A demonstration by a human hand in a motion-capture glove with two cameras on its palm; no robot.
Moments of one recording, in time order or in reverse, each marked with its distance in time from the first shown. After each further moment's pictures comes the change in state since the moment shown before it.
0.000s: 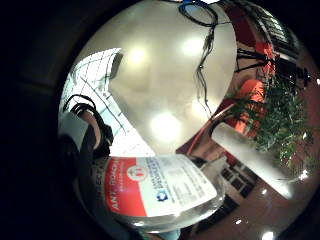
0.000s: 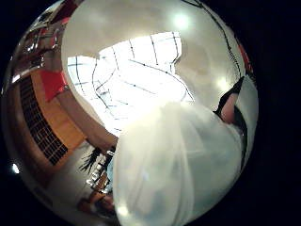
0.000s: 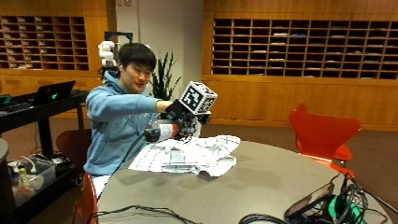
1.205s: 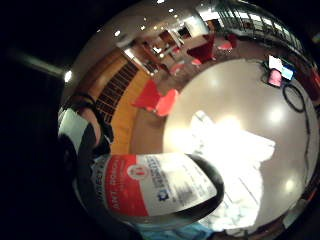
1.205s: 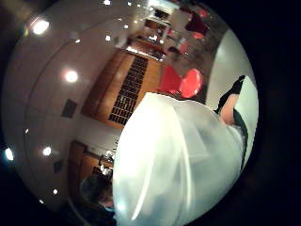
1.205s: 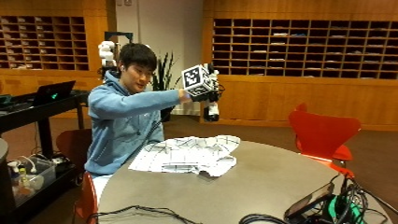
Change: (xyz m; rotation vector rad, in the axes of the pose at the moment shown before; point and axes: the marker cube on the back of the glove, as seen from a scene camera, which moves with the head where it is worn) arm -0.176 0.074 -0.099 0.662 -1.154 -0.681
